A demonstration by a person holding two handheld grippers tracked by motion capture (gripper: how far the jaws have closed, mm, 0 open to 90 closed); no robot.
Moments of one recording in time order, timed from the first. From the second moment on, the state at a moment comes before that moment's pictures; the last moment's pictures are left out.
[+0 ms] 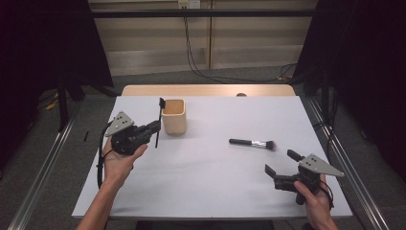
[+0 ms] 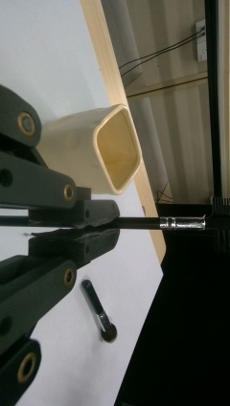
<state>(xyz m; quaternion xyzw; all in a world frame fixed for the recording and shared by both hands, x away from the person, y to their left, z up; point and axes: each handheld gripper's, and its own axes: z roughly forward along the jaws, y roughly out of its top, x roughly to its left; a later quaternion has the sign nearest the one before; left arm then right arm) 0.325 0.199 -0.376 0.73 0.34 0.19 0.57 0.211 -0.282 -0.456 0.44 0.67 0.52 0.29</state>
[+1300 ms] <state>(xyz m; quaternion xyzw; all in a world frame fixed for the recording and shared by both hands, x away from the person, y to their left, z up) 0.378 0.176 -0.347 0.70 0.34 0.22 0.59 0.211 -0.282 -0.455 0.44 0.67 0.52 0.28</state>
